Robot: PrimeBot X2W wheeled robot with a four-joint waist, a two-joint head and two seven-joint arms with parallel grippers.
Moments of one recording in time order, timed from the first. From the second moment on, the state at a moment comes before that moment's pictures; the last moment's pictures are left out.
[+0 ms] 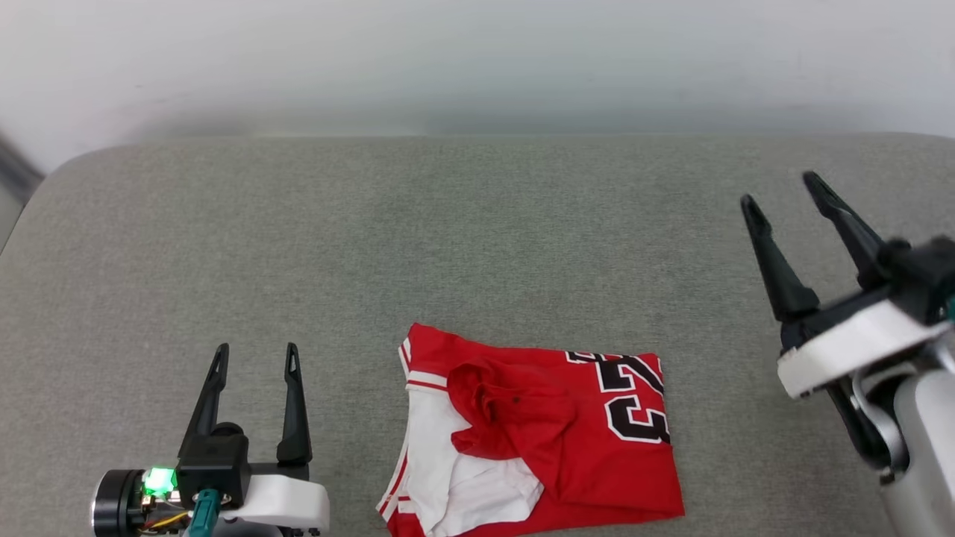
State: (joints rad) left arm 0.02 0.12 -0.08 0.01 -0.01 0.15 -0.26; right arm -0.38 -0.38 0.23 0.12 0.35 0.13 -0.13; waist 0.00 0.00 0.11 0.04
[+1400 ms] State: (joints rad) left arm 0.07 0.10 -0.06 0.02 -0.01 0.11 -0.26; right arm -0.31 -0.32 0.10 -0.05 0.15 0.13 -0.06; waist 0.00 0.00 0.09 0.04
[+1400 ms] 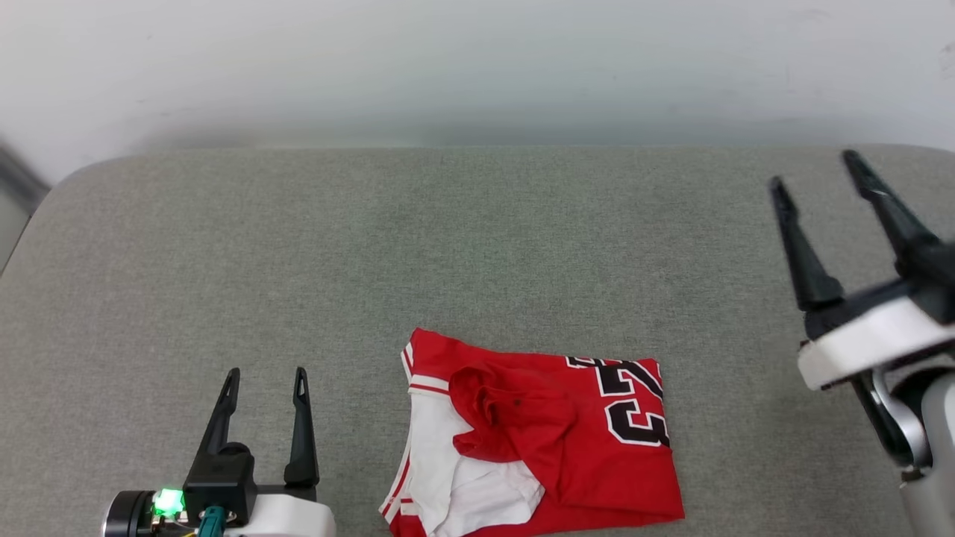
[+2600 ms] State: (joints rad) left arm -0.06 0.07 -0.10 0.02 -0.01 0.08 -0.26; right arm -0.30 -0.43 0.44 0.21 0.93 0.13 0.73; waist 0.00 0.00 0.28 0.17
